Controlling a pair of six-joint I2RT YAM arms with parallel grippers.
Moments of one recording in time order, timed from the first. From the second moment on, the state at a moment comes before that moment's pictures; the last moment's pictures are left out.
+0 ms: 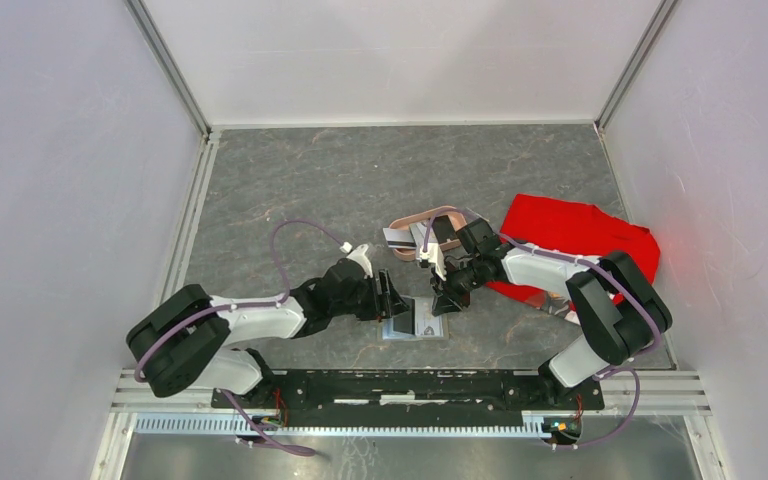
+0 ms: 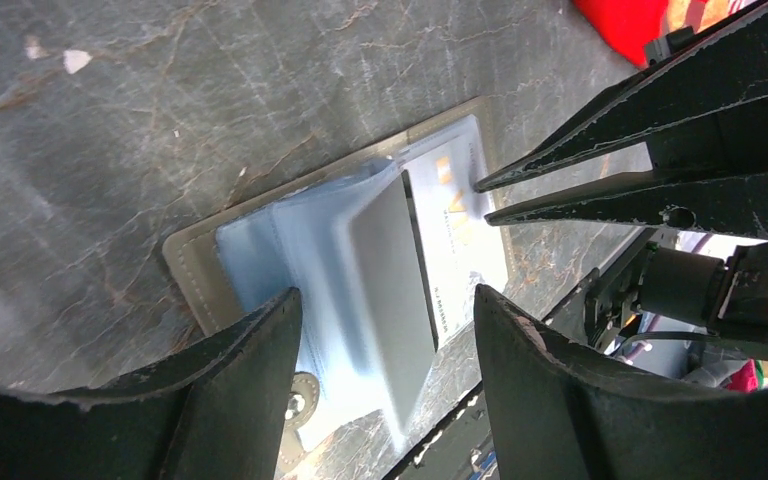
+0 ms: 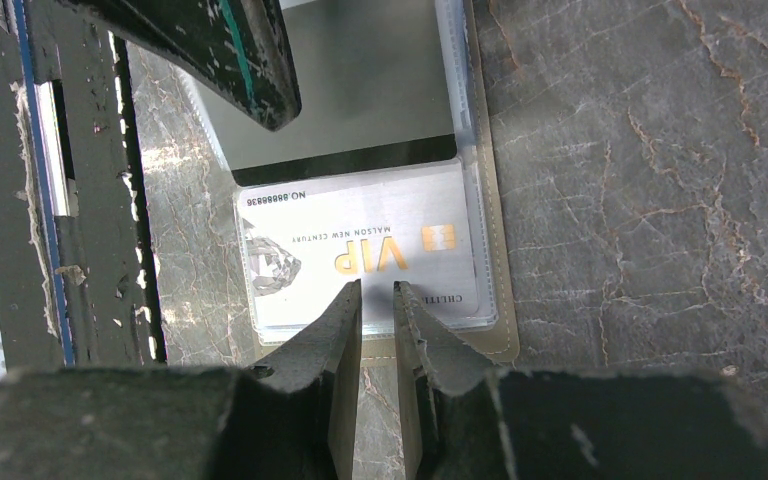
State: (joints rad) left arm -0.87 1.35 0.42 0.28 0.13 -0.90; right arm 0.55 1.57 0.73 -0.35 -0.79 -0.60
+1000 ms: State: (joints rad) left arm -0.87 1.34 0.32 0.48 0.20 -0.99; right arm 0.55 1.57 0.73 -0.35 -0.79 -0.61
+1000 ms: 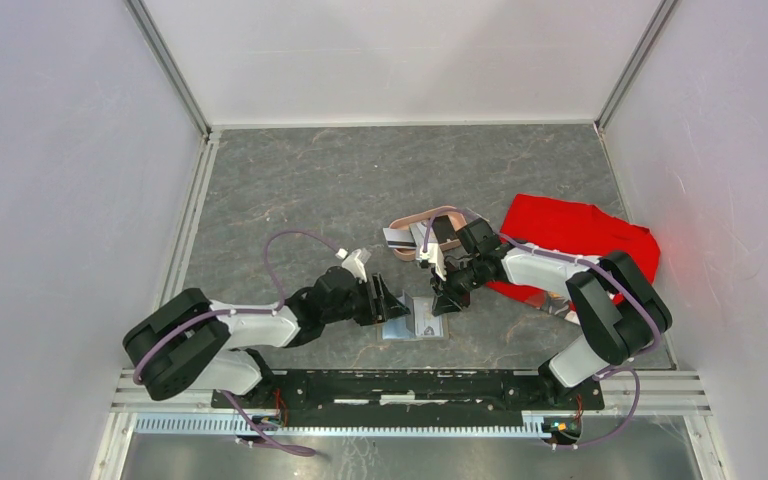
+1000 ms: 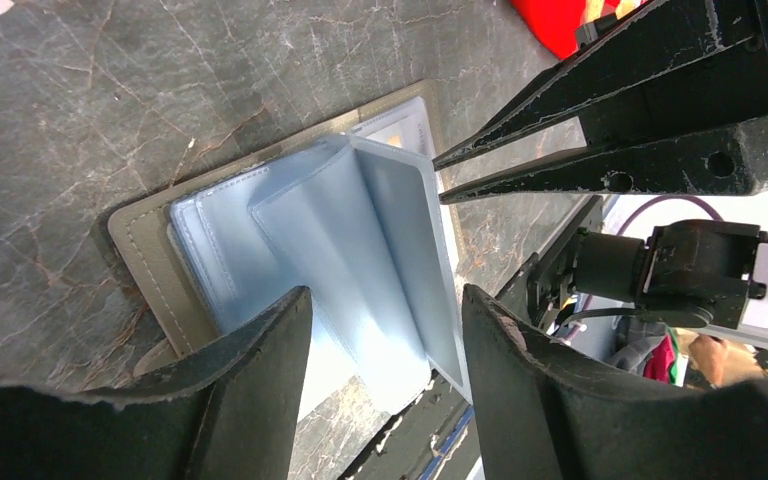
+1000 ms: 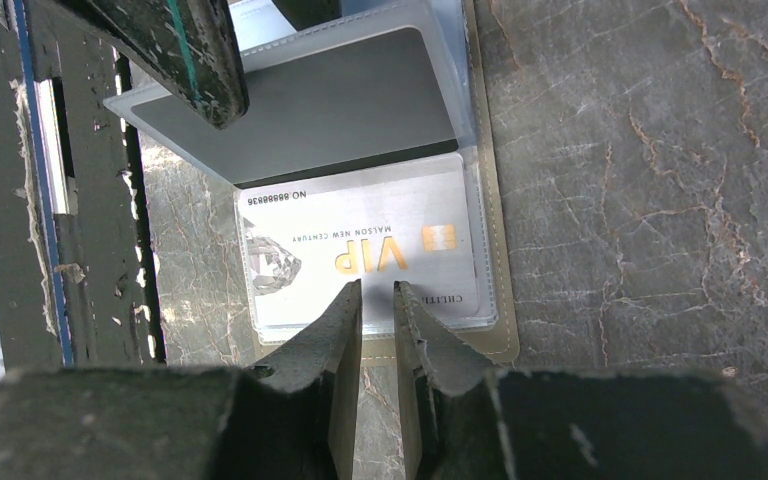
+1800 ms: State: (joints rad) left arm -0.85 1.50 0.15 1.03 0.25 -1.19; right arm 0.55 1.57 0.74 -0.36 -0.80 -0.62
